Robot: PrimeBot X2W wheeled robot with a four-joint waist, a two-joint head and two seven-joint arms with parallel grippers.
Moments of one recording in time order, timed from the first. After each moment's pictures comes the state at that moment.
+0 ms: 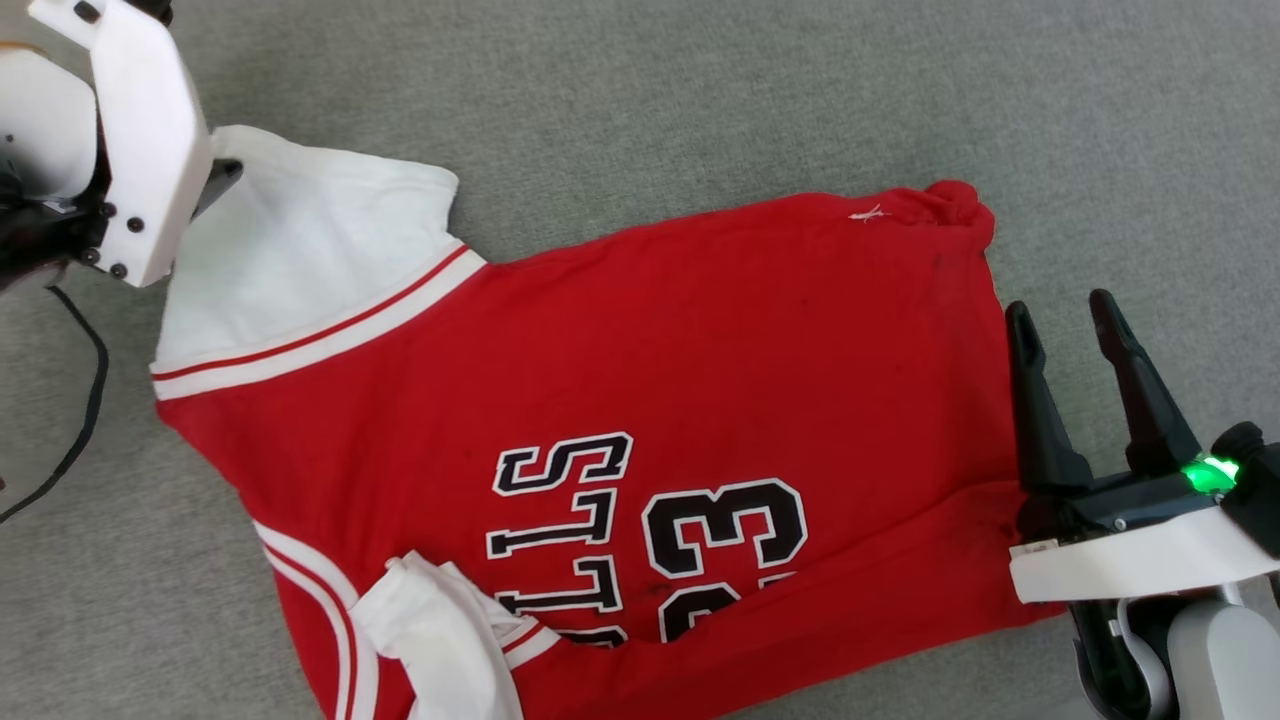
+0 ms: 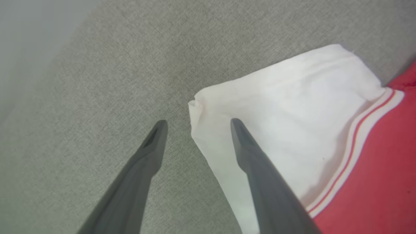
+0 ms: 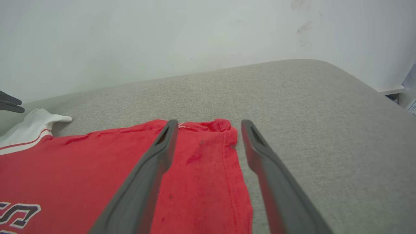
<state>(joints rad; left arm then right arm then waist) -1.14 0.84 -0.73 0.21 -0.83 -0.13 1.00 -0.14 -0.11 0.05 -0.11 0.32 0.13 -0.16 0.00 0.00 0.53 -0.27</state>
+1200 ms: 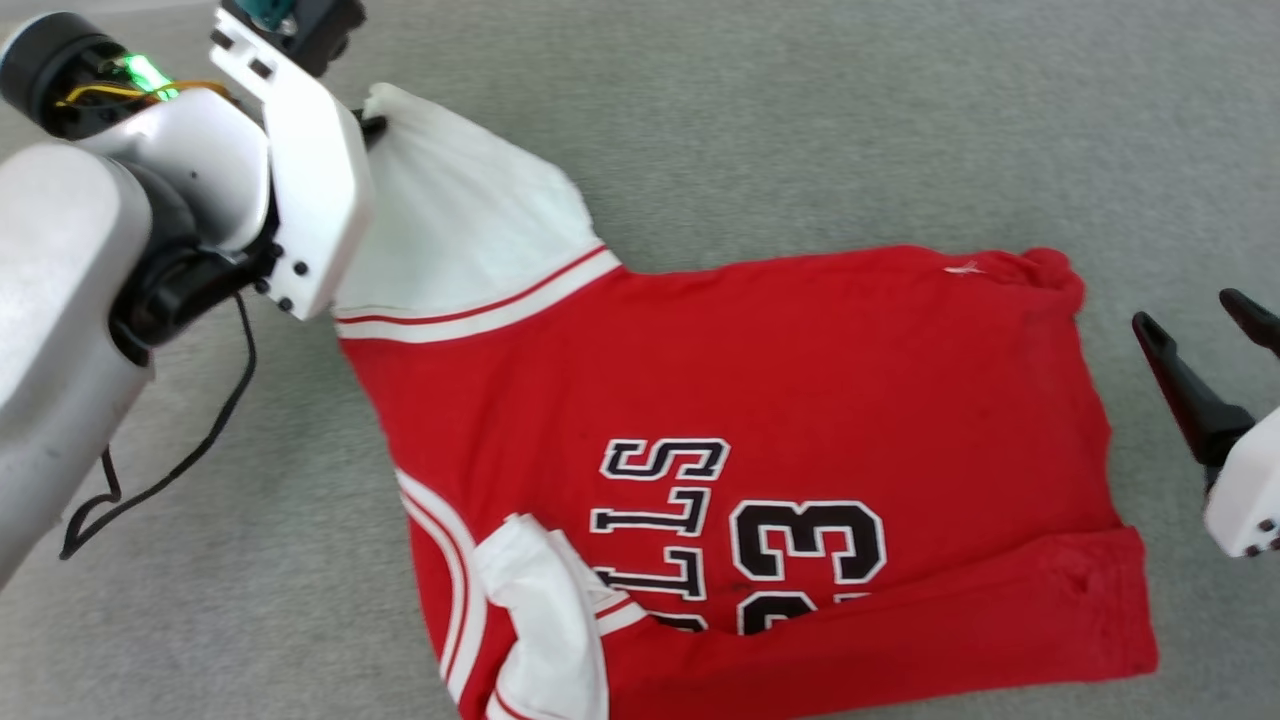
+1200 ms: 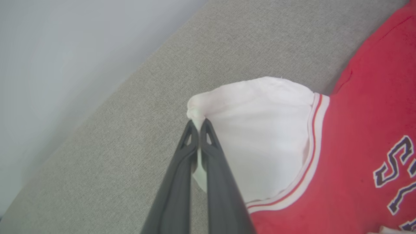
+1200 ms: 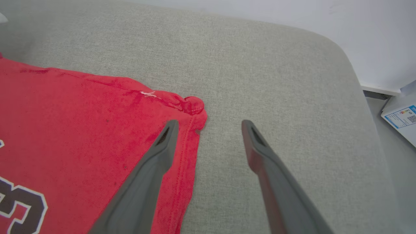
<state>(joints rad) -1.11 0.73 -0.82 0.18 -0.79 -0.13 0.70 -0.22 -0.47 0.00 -0.15 0.43 0.13 0.44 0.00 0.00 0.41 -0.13</state>
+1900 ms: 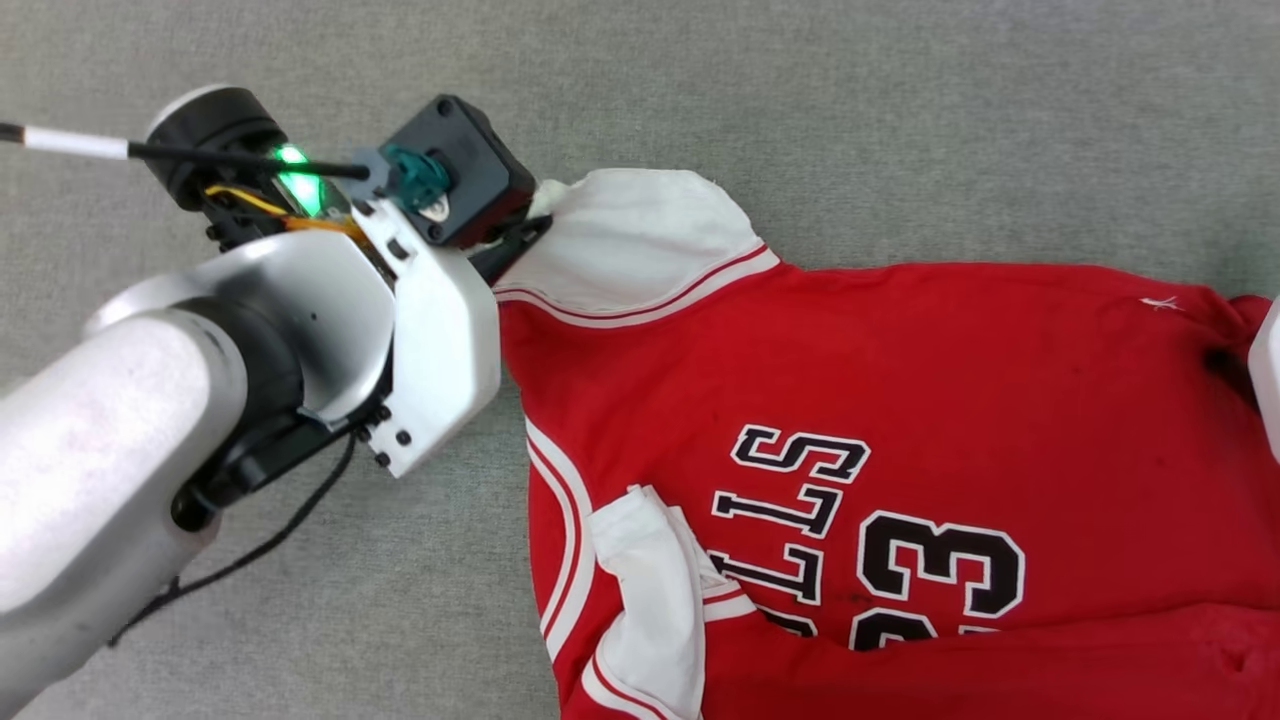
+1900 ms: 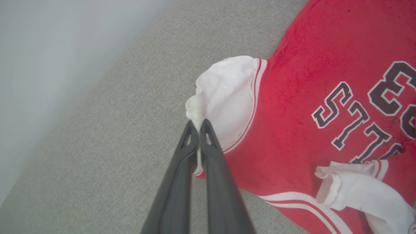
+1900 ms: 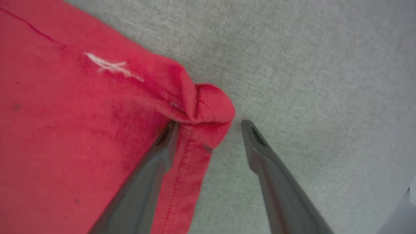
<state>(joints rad) -1.00 0.79 -0.85 -0.25 -0.76 -0.08 0.68 -0.53 -0.66 0.18 0.10 0.45 0.13 1.03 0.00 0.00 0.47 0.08</state>
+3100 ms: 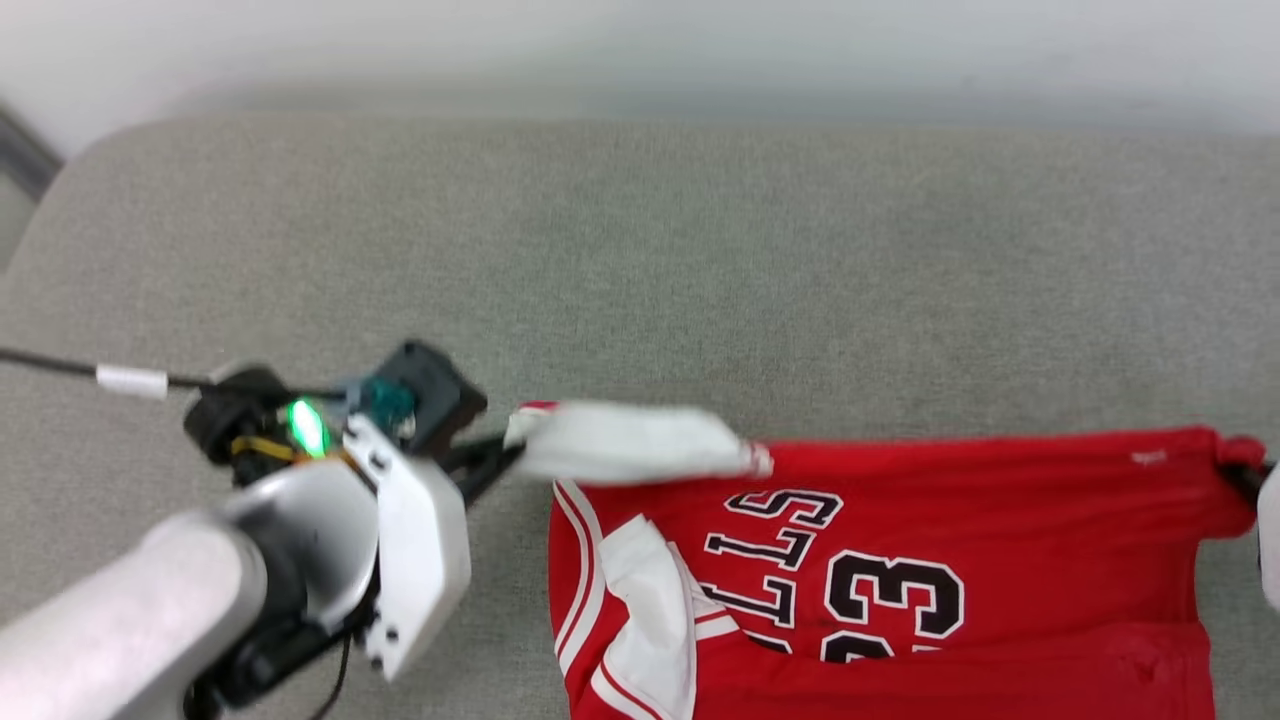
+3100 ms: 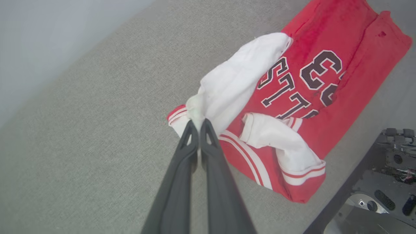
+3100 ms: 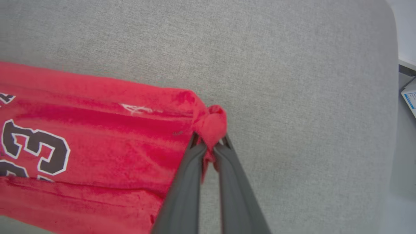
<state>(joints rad) -0.67 0.88 -0.89 -0.32 -0.84 0.04 0.55 -0.23 -0.61 0.03 0.03 0.52 0.13 0.82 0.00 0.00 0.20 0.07</state>
